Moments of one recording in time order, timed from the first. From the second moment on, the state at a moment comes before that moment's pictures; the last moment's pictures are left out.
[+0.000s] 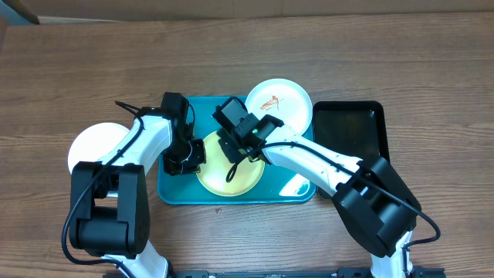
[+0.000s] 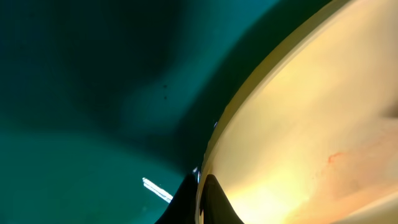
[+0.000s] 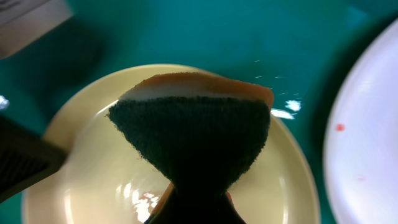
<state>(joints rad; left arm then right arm) -0.11 1.83 1.09 -0.92 0.19 -0.29 0.80 2.02 1.47 -0.58 0.00 0.24</state>
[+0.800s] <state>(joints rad) -0.10 1.83 1.09 -0.92 0.17 -0.29 0.84 2.10 1.47 -0.66 -0.14 0.16</state>
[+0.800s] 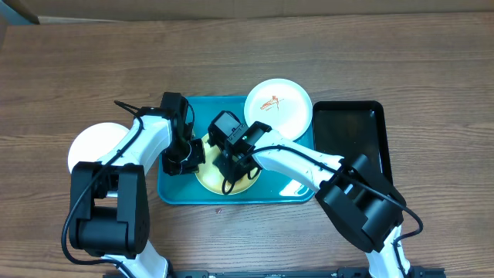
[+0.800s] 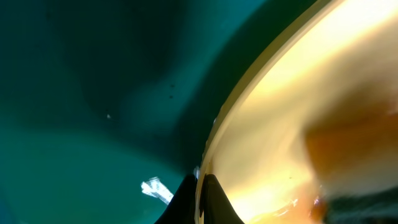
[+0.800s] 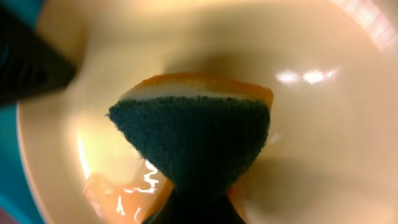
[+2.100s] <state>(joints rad) -0.08 1.66 1.20 -1.02 0.03 -0.29 0.53 1.84 1.58 -0.99 -0.14 0.35</state>
